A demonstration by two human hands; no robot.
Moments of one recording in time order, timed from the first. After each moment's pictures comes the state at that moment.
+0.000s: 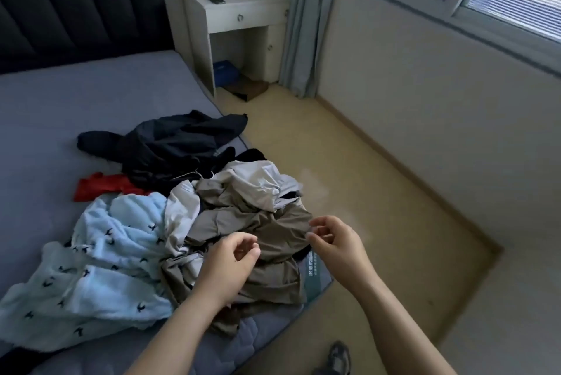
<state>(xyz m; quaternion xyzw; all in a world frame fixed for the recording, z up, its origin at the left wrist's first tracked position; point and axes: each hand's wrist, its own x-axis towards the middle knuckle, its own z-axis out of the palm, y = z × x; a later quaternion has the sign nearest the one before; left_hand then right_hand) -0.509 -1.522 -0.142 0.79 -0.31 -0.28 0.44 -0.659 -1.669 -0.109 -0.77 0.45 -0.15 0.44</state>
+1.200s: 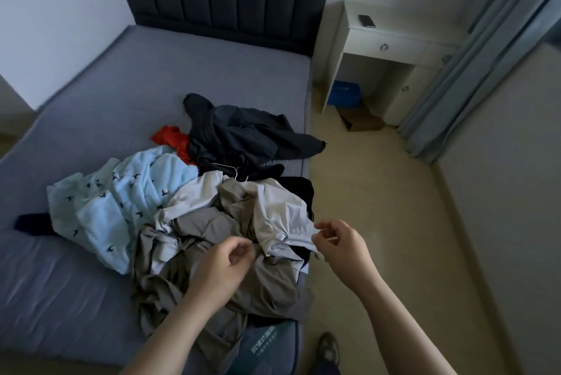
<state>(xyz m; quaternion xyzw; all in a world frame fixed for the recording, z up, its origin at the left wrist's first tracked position) -0.541 -1.777 -0.176 0.85 -0.03 -0.14 0.51 -0.560 -2.010 -0.133 -0.86 0.19 0.05 0.47</state>
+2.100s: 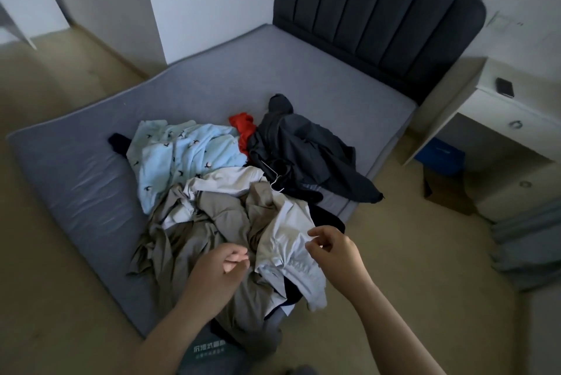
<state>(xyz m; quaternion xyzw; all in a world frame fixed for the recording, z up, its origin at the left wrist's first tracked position) -0.548 -1.897 -0.180 0.80 0.22 -0.01 0.55 -0.429 -2.104 -0.144 -0.89 -0.07 0.21 0.39</state>
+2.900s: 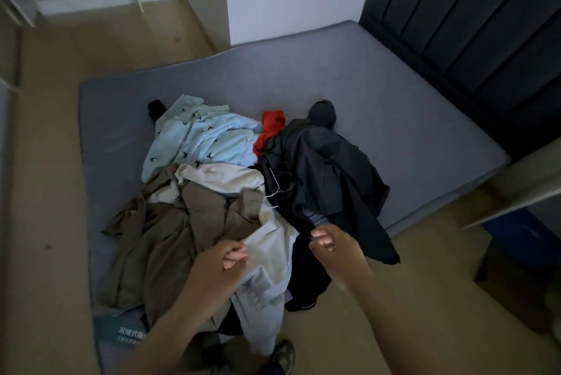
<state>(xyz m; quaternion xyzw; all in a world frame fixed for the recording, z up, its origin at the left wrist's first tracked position) -0.341 -2.056 -0.184 0.74 0.42 0.04 0.52 -0.146 -2.195 -0.178 -0.87 -0.26 0.33 0.28</state>
